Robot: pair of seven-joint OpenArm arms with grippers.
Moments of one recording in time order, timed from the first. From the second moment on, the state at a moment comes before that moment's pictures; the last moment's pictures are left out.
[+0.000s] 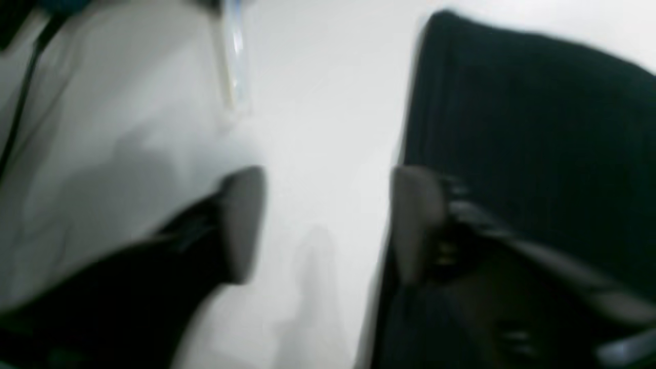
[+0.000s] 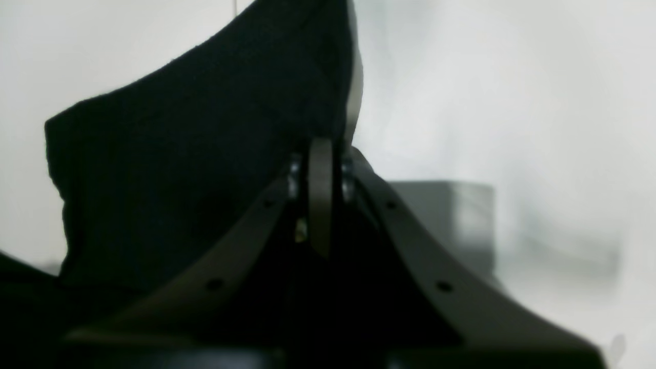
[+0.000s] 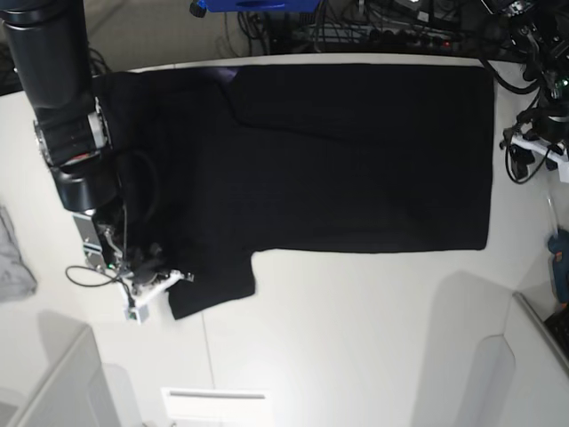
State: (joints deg) left arm 16.2 -17.0 -45.1 95.0 -24.7 -22.7 43.1; right arm 40.3 14.6 -28.1 22.0 43.9 12.9 -21.5
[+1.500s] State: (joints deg) left arm -20.3 -21.4 -24.7 47.6 -14.2 -22.4 32.4; right arm 40.3 14.7 -28.1 22.1 43.9 13.0 -21.5
